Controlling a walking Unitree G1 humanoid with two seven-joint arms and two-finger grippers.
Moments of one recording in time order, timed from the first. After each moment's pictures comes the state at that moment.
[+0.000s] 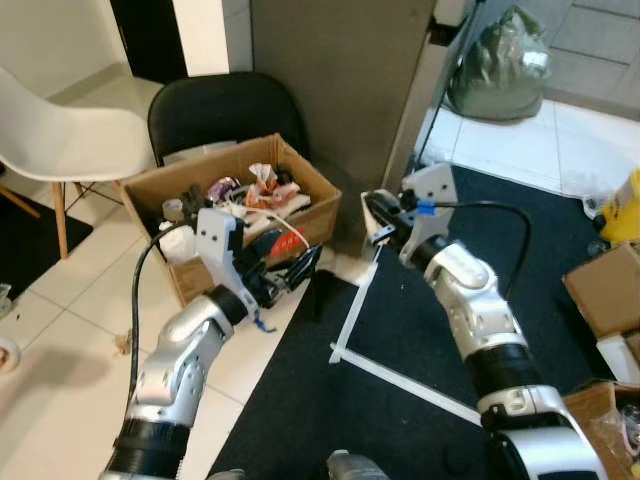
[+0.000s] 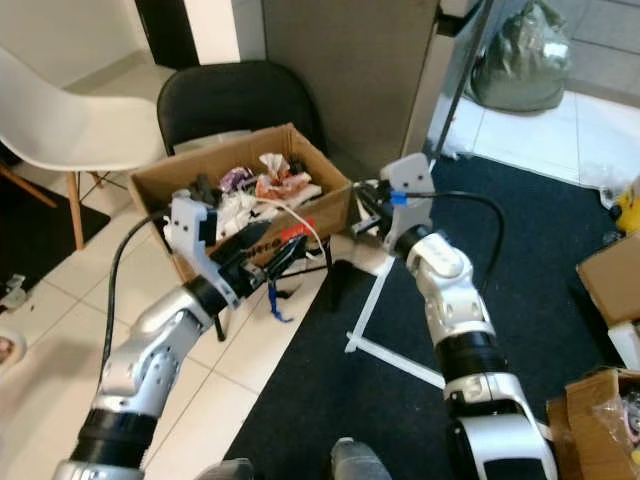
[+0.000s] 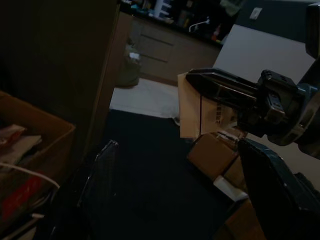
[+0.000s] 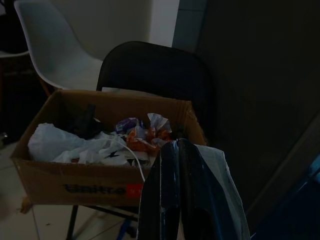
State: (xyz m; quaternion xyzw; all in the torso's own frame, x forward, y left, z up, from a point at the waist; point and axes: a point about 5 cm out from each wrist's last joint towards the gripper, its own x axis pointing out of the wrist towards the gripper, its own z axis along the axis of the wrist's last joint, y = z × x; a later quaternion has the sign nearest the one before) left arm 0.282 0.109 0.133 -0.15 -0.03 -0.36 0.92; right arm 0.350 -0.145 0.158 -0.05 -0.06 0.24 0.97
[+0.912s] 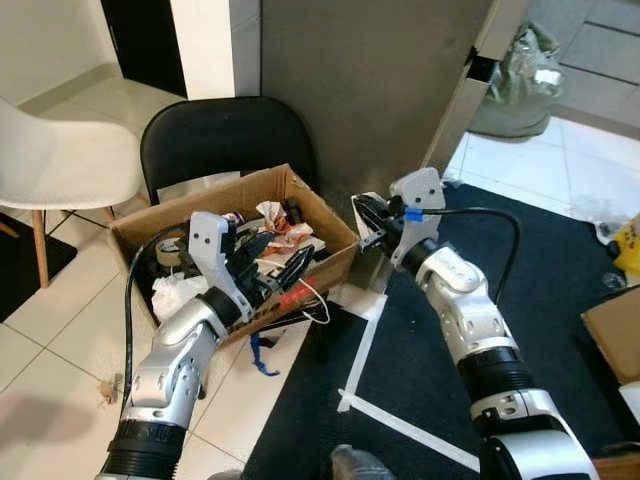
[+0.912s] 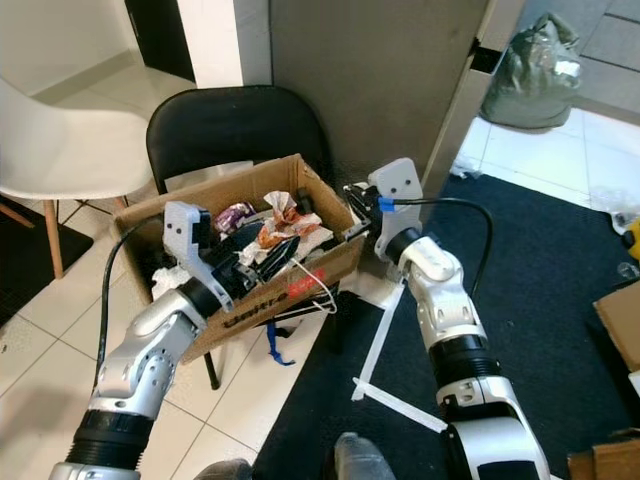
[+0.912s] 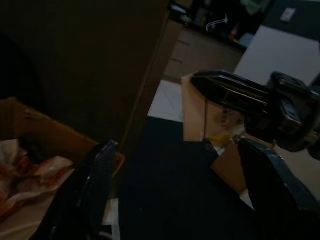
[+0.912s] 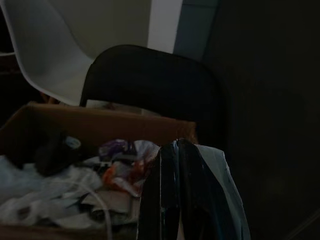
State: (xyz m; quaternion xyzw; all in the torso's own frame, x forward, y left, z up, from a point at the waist) left arm 0.282 0.112 0.125 -0.16 -0.03 -0.35 0.92; right arm 0.344 -0.136 0.150 -0.07 -0.06 0.27 0.96
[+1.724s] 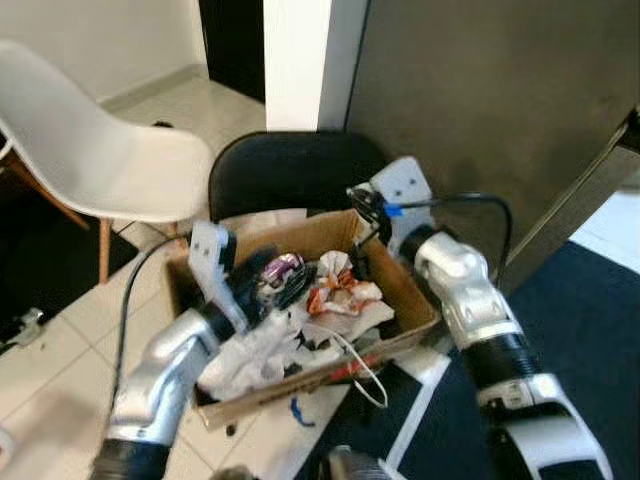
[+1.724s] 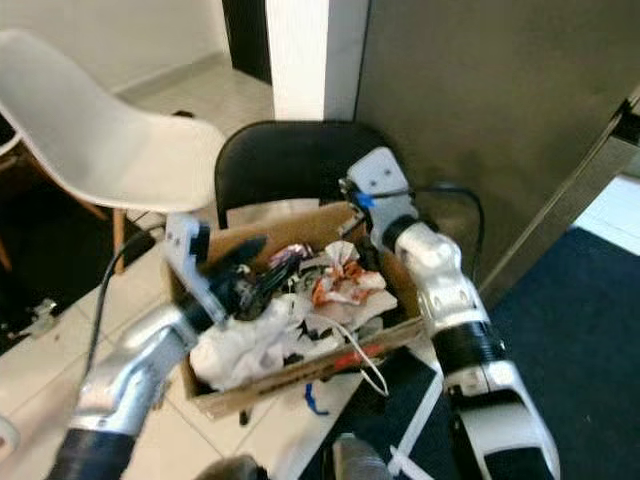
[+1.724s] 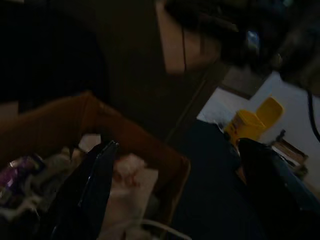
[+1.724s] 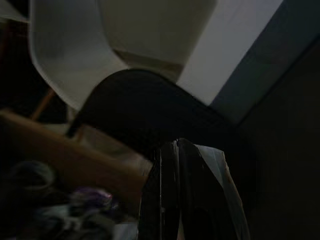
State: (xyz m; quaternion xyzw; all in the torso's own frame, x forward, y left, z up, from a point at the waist) left arm 0.256 0.125 0.116 -0.16 0.03 -0.40 0.90; right arm 0.357 -0.126 0.184 -0.21 -0.08 0.26 0.94
